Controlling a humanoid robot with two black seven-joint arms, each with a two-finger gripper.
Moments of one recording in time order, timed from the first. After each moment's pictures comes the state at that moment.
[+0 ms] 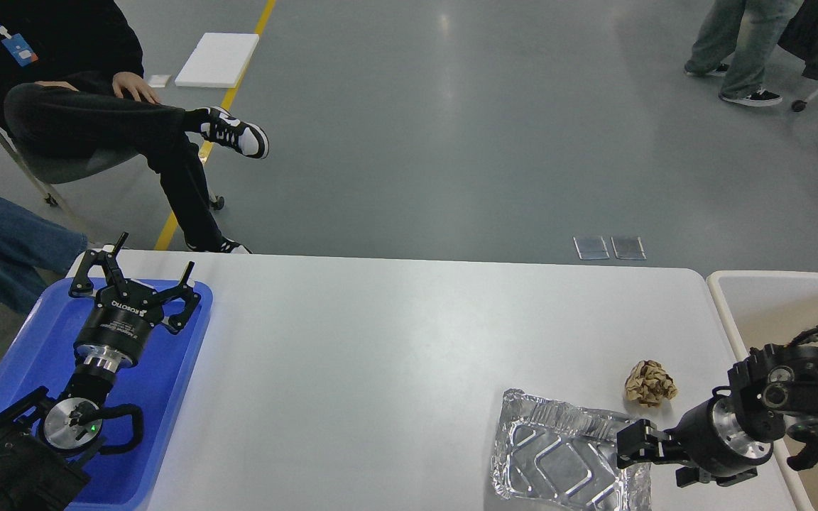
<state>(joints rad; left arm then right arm) -0.48 0.36 -0.88 -0.46 -0.17 -0.78 -0.41 1.27 -0.76 -0.63 1.45 -0.54 0.27 -0.20</state>
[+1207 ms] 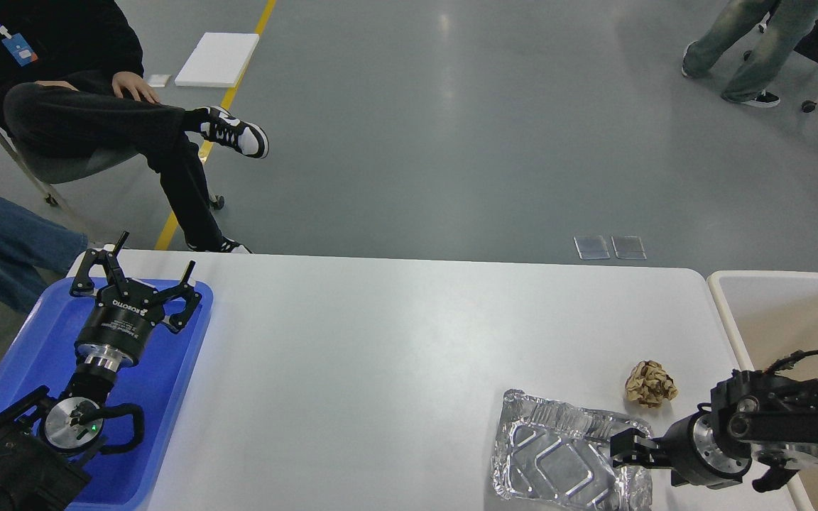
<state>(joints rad) -0.48 0.36 -0.88 -0.46 -0.17 -0.78 -0.41 1.15 -0.64 -0.65 1.33 -0.56 0.09 -0.20</state>
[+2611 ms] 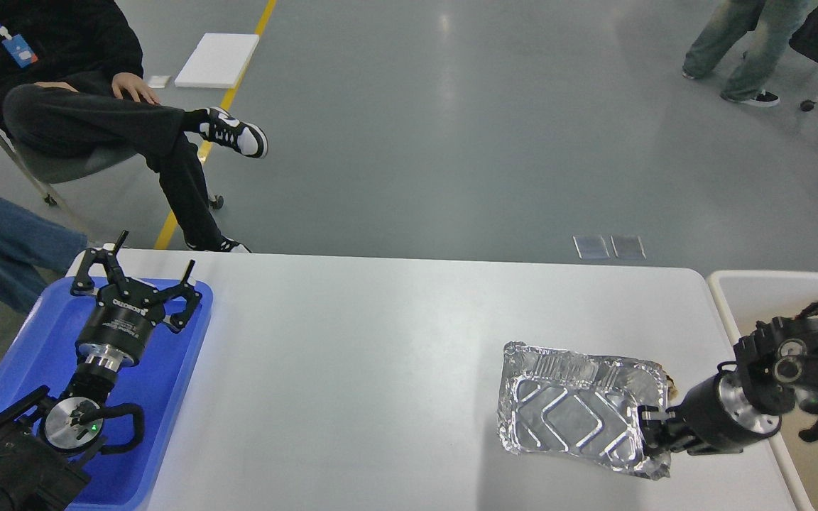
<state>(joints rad) -0.48 0.36 -0.88 -0.46 -0.17 -0.78 -0.41 1.52 -0.80 -0.74 1.53 -0.52 0.36 -0.21</state>
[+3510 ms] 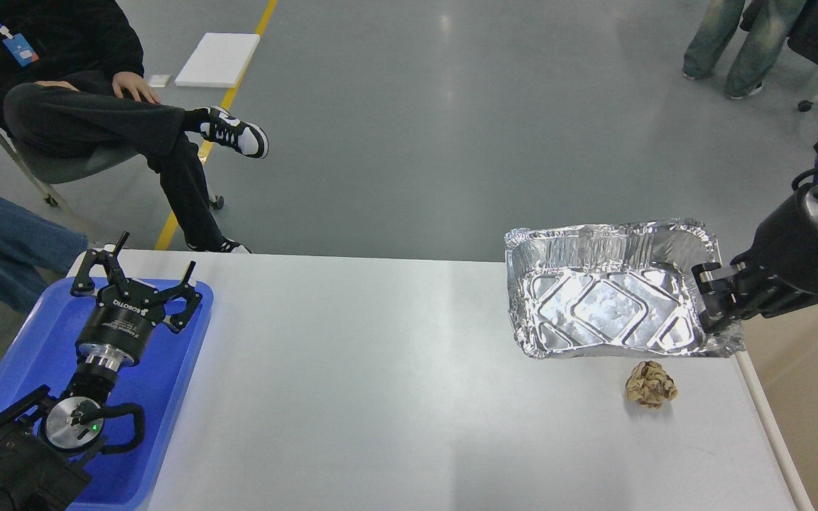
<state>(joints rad) -0.48 0.35 -0.88 -0.46 -0.17 -0.78 -0.41 2.37 -0.72 -1.12 1.61 -0.30 0.75 -0.20</state>
